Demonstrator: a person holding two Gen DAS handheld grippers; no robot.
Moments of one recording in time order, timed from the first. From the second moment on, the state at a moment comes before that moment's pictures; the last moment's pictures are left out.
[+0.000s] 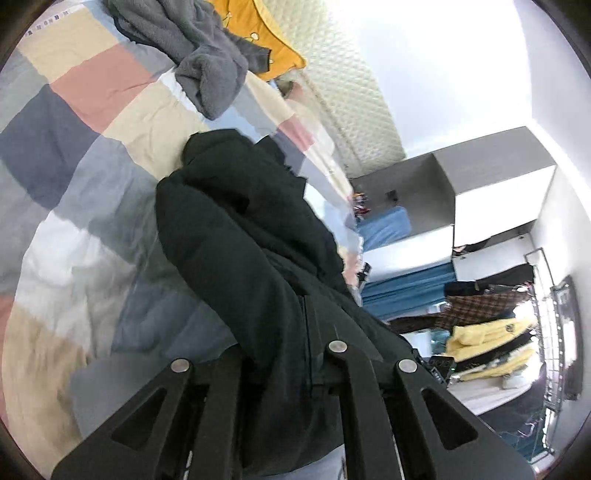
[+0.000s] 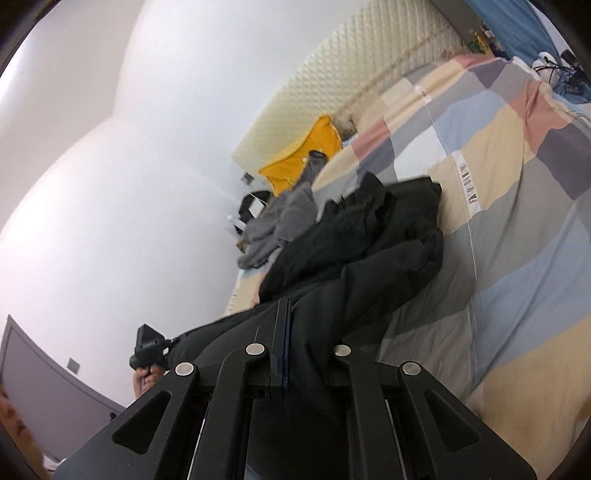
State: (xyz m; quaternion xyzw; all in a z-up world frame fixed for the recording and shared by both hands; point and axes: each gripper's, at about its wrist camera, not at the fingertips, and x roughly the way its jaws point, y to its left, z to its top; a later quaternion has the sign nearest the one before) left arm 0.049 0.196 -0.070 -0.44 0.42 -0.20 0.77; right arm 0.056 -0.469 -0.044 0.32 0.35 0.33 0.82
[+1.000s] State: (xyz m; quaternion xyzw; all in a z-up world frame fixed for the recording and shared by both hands) left arm 0.131 0.215 -0.019 -0.44 0.43 -0.11 0.78; right arm 0.157 -0.464 -0.022 0.39 0.35 0.23 0.82
